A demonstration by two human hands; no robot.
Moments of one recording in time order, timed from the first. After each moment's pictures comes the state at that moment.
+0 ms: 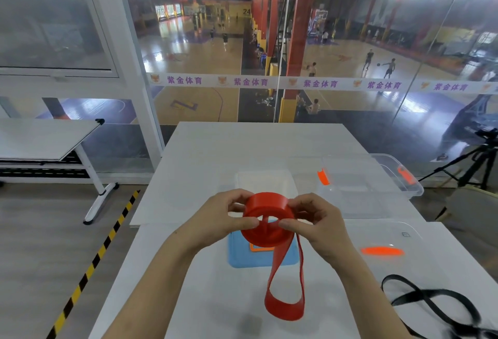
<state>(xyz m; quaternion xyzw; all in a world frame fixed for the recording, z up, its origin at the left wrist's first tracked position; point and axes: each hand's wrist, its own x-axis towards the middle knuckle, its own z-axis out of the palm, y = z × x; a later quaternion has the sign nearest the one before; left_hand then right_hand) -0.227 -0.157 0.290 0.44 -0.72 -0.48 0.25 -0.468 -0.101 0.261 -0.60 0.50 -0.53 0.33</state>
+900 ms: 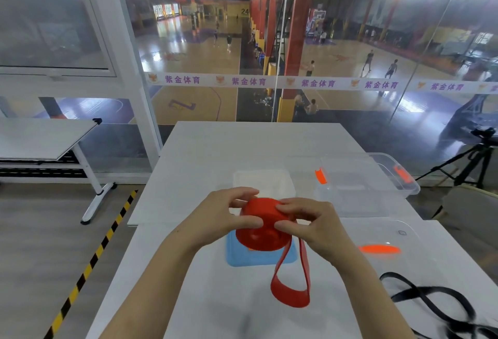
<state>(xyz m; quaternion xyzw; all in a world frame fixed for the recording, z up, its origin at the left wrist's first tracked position) -0.230 -0.154 0.292 0.45 -0.74 -0.44 0.24 -0.474 -0.102 0.257 -0.62 0.51 -0.49 0.33</state>
